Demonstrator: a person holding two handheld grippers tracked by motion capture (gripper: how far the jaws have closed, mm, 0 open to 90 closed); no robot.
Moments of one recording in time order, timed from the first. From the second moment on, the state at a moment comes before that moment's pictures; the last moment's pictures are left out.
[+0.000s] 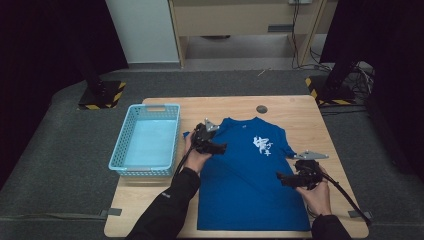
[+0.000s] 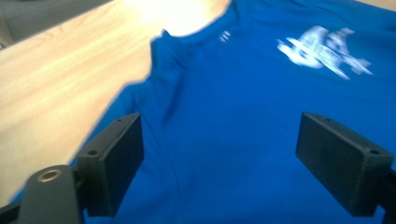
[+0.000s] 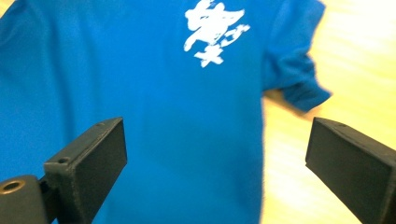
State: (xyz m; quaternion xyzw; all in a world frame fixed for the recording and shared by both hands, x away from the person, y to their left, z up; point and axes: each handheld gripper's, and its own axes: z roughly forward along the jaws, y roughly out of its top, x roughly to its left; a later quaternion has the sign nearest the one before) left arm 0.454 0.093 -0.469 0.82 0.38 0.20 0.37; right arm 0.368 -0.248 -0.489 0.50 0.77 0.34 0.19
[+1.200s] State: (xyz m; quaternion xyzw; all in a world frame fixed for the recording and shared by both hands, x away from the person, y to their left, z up) left arm 0.341 0.141 -0.524 0.86 0.39 0.16 0.29; right arm 0.497 -0.275 -0.520 0.60 0.72 0.28 0.21
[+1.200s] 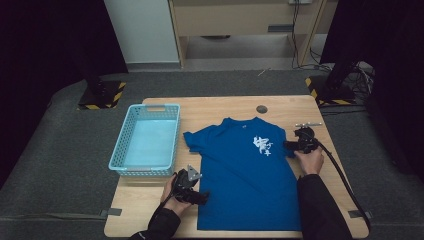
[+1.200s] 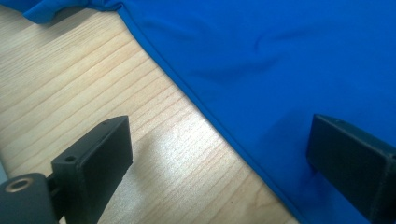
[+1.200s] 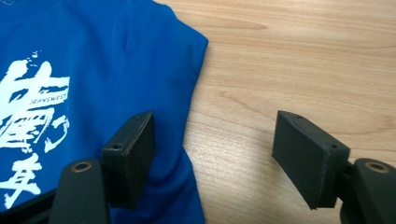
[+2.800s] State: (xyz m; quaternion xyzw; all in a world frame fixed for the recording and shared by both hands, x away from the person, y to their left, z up) left arm 0.349 0.153 -0.531 0.85 0.41 0.15 0.30; right arm 0.465 -0.167 -0.526 0.48 0.78 0.37 0.16
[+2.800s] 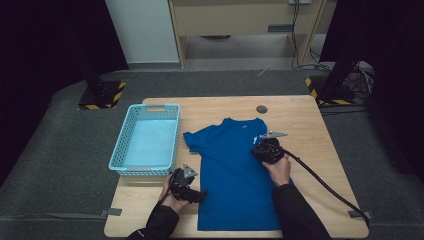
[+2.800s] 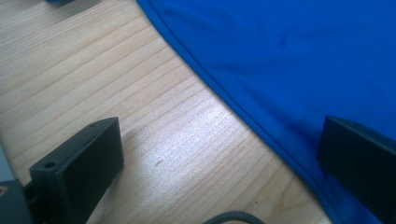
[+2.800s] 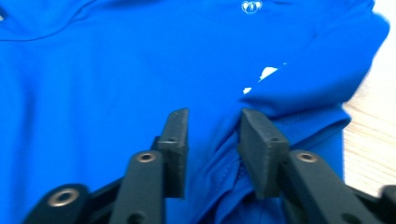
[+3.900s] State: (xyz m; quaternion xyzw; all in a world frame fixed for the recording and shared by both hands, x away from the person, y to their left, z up) left arm 0.349 0.151 -0.532 0.85 0.41 0.15 0.31; right arm 0.496 -0.209 -0.522 0.55 0.73 0.37 0.17
